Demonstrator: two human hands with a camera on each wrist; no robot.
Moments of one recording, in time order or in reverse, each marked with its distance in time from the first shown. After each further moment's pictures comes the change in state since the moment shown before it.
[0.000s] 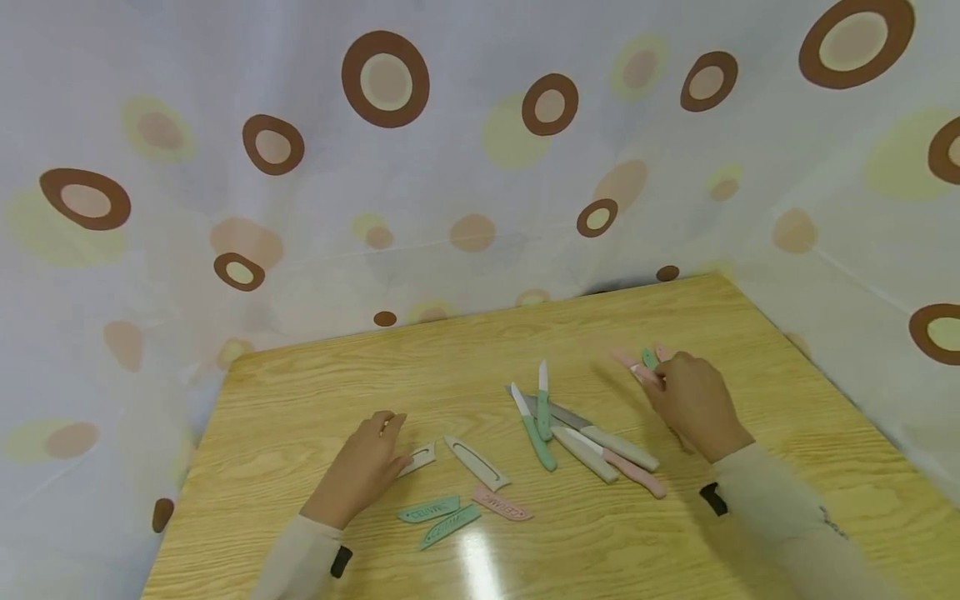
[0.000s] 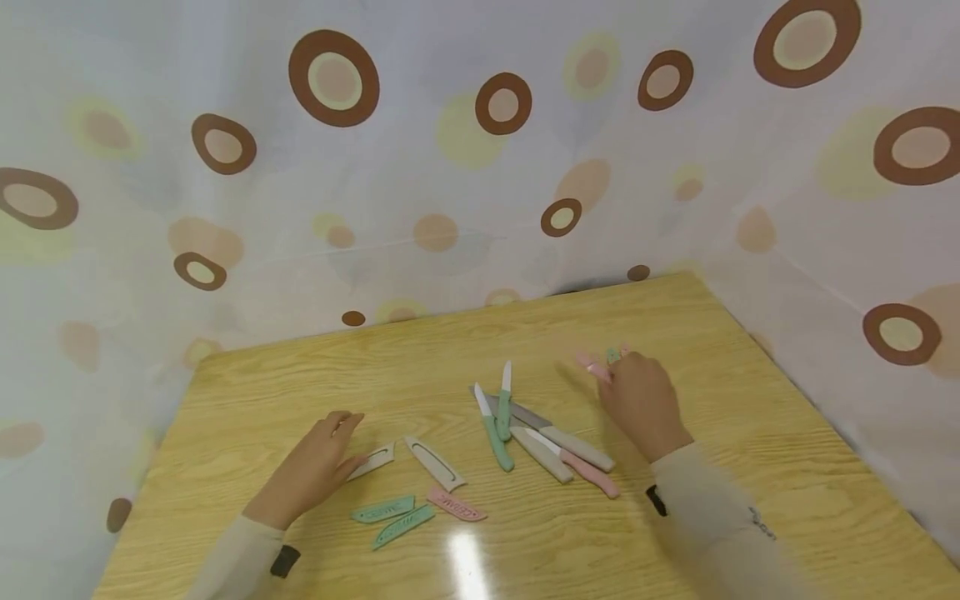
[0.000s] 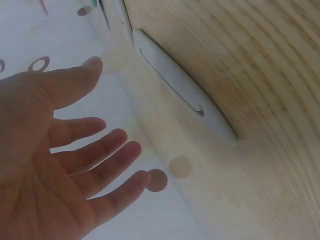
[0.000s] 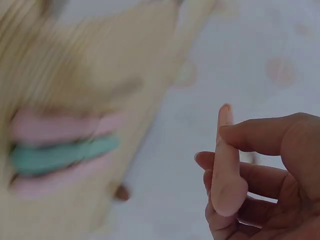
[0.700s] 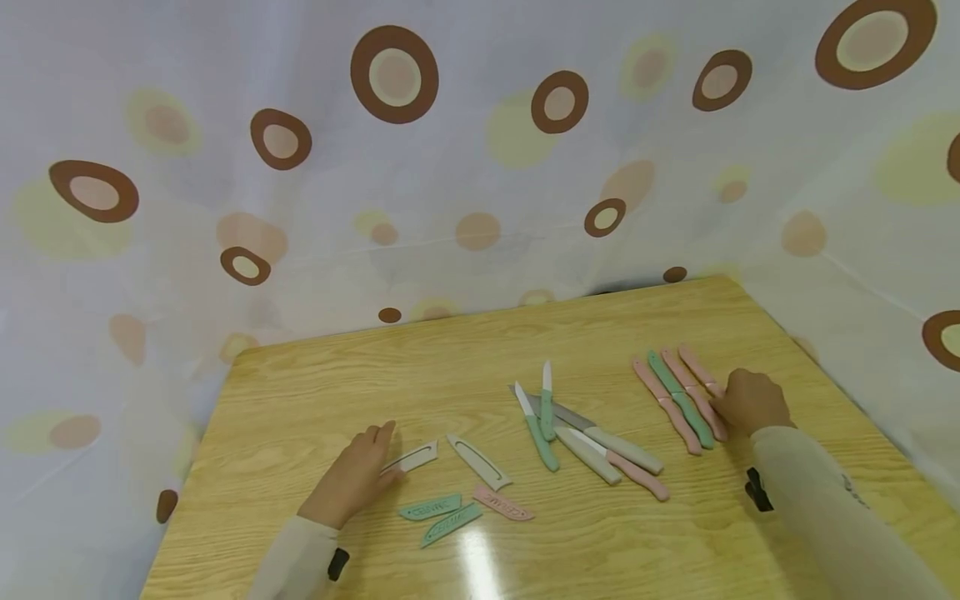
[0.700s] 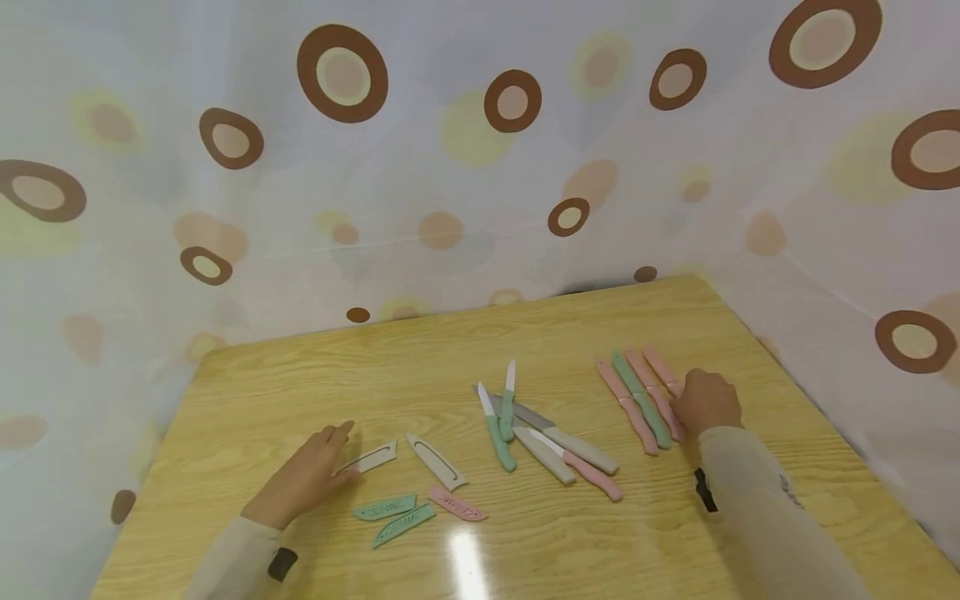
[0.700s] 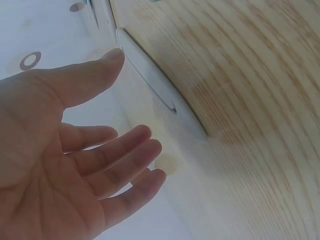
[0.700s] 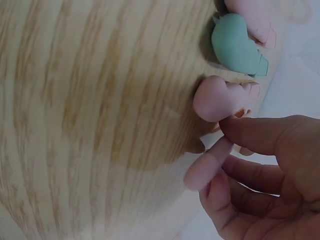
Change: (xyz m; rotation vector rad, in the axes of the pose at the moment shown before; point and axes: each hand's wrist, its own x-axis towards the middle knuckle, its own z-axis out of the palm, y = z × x) left_hand -0.014 -0.006 0.002 -0.090 -0.156 -0.128; right_hand -0.003 0.121 0.018 0.001 -0.313 0.312
